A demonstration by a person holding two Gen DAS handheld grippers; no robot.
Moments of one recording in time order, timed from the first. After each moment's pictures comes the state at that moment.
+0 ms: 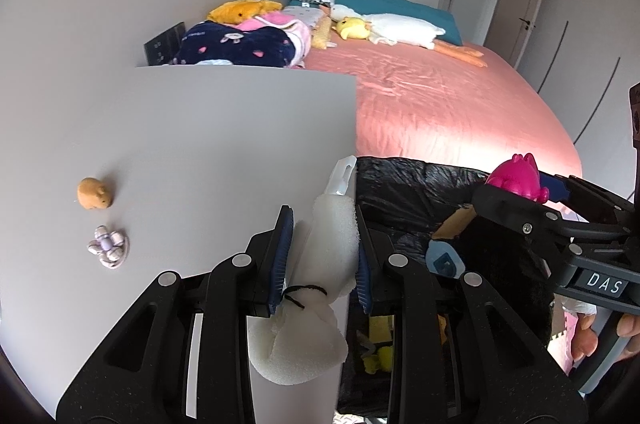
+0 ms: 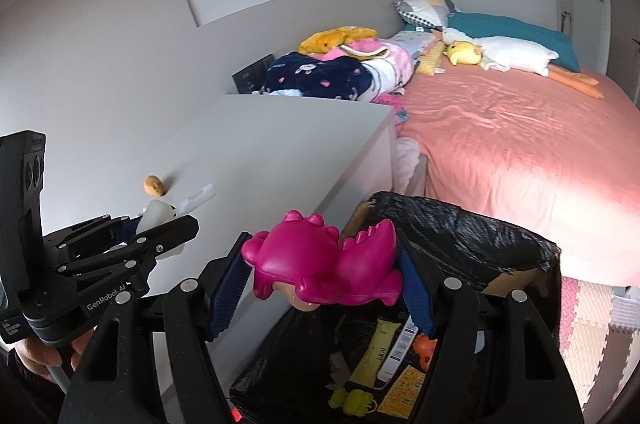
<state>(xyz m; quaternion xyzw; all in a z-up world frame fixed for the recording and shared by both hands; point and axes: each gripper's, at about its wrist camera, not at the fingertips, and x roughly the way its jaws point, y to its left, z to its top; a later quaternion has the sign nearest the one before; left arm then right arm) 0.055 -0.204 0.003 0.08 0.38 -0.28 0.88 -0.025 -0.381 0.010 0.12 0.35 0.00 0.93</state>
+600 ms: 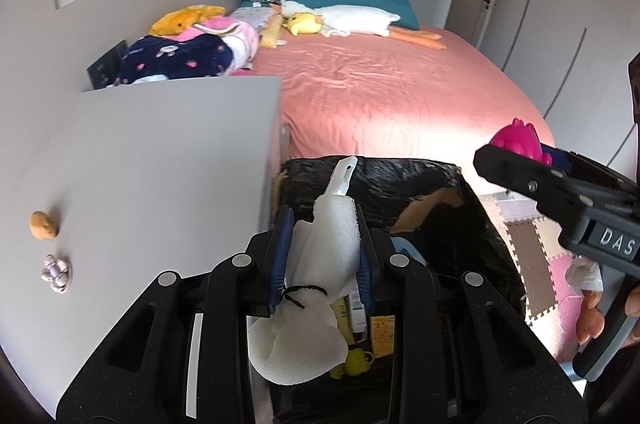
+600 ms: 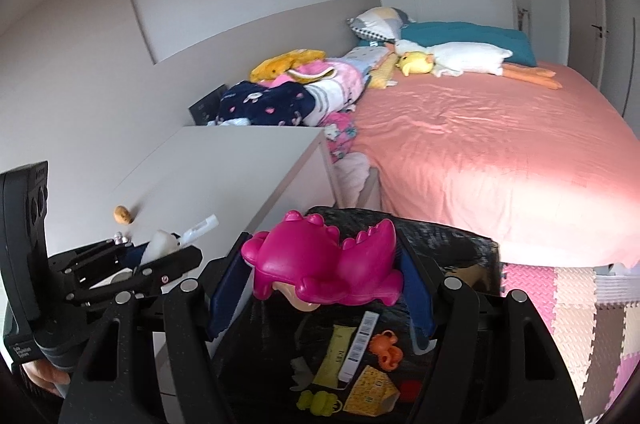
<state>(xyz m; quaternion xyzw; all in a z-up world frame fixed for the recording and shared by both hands) 0.030 -0.267 0.002 0.11 0.38 -0.35 0.85 -0.068 -0.441 0.025 0.14 0.32 -0.07 0.93</state>
